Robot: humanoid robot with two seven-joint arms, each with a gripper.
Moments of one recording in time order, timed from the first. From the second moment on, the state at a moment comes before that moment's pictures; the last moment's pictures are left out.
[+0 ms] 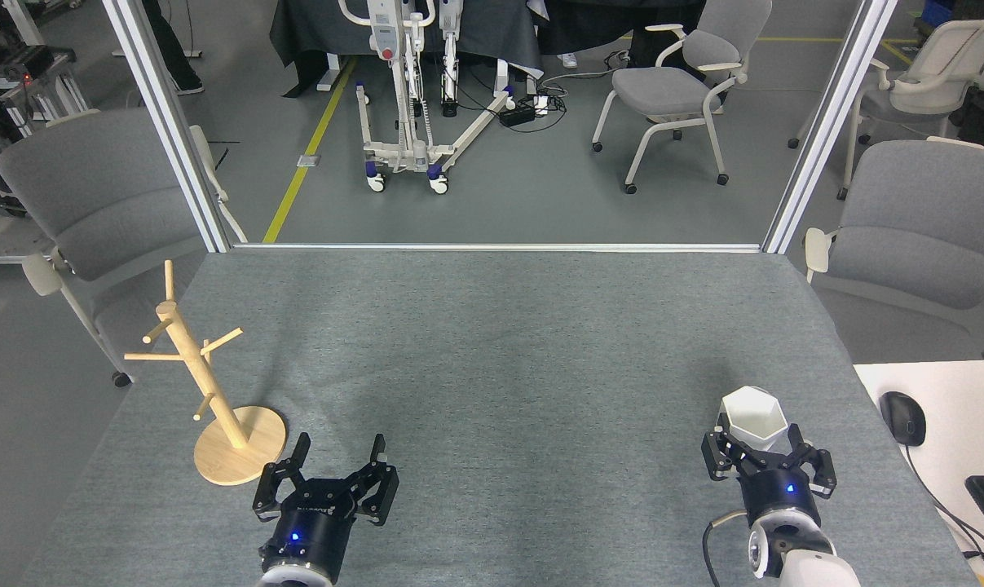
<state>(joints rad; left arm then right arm) -0.01 -0.09 -0.02 -1.53 -1.54 -0.03 0.03 -0.30 -0.07 -0.15 -0.97 1.48 0.01 -0.09</state>
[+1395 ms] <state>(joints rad) -0.02 -0.09 -0.02 -1.51 -1.53 -0.03 0.03 -0.46 -0.06 -0.15 -0.77 1.49 0.01 -0.08</state>
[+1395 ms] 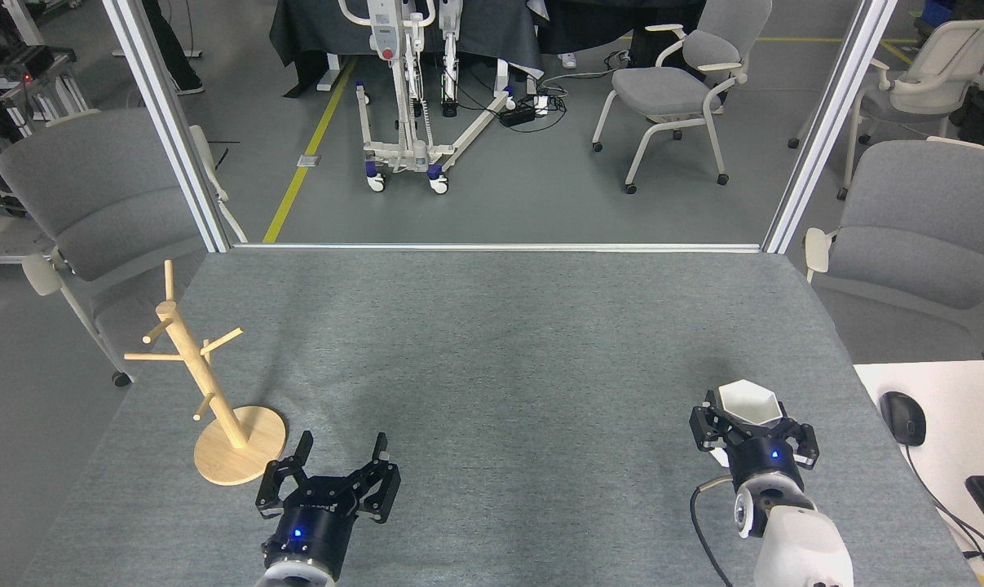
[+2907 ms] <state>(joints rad) -0.12 -0.08 -0.12 -1.54 -1.58 -0.36 0.03 -0.38 -0.08 -0.07 -1.66 1.44 0.15 0.58</state>
